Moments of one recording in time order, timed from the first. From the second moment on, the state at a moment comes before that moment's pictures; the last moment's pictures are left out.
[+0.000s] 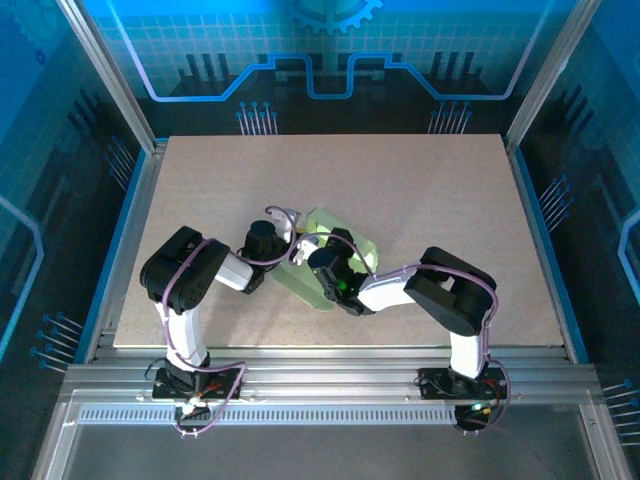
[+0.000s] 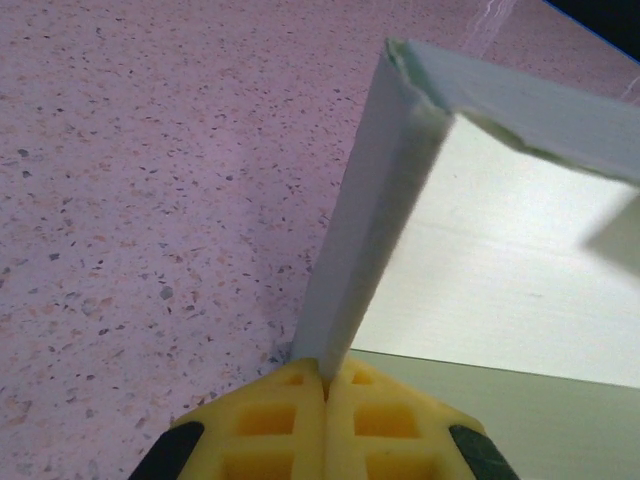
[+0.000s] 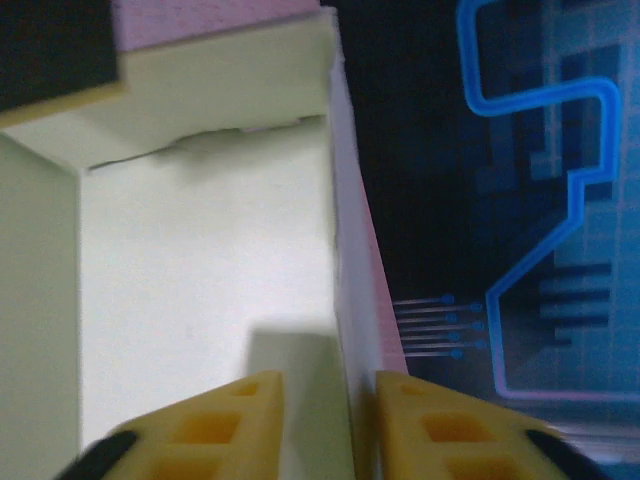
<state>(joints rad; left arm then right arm) -0.41 1.90 0.61 0.89 0.24 -0.22 0.97 1.89 0.85 0.56 0.97 -0.89</state>
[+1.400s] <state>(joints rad) -0.35 1.92 0.64 0.95 0.37 -0.41 0.61 1.31 1.24 -0.41 0.28 0.22</state>
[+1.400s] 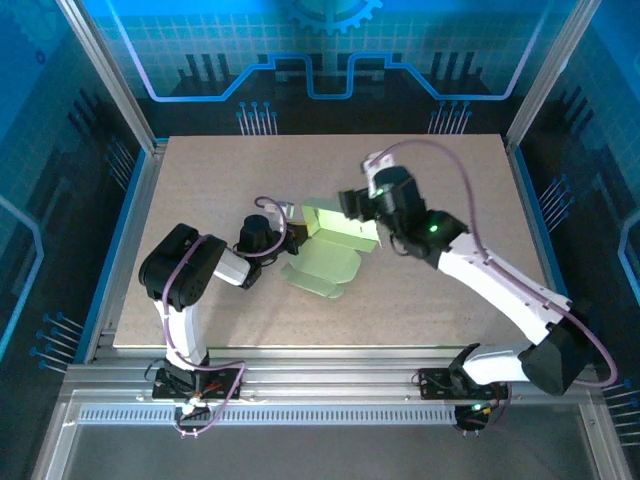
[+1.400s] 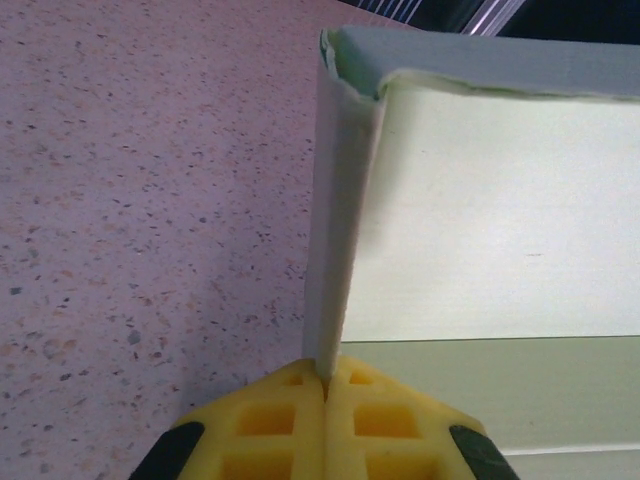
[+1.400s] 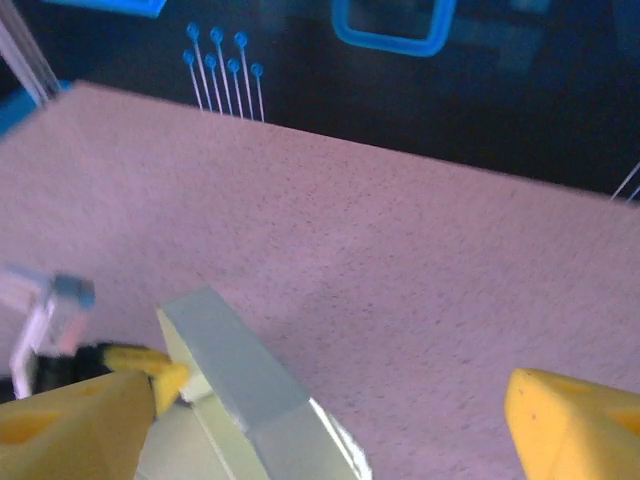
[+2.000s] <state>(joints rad) -0.38 1.76 0.63 0.95 0.55 -0.43 0.12 1.48 1.08 -0.38 -0.52 0.70</state>
